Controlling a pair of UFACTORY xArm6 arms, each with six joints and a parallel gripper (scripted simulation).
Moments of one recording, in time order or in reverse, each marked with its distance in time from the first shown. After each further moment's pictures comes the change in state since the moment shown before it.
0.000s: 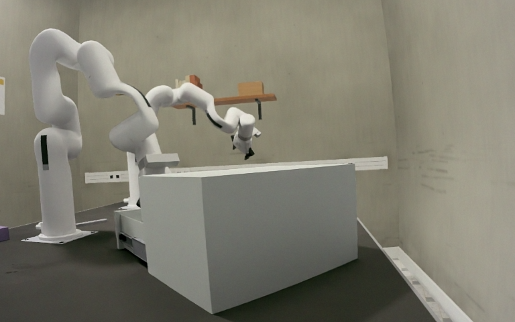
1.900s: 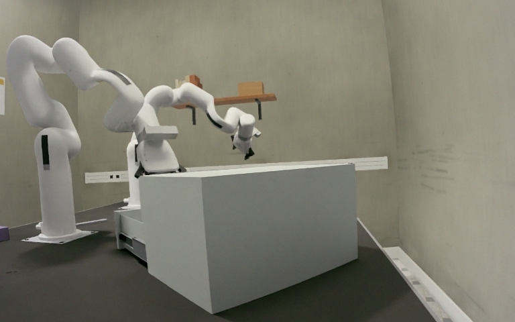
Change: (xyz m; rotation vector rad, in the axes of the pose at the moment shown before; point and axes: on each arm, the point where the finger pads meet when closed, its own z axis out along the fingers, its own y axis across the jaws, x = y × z) left arm 0.000 0.000 0.000 0.000 0.000 0.000; right arm 0.043 -0.001 -0.060 0.003 0.002 0.001
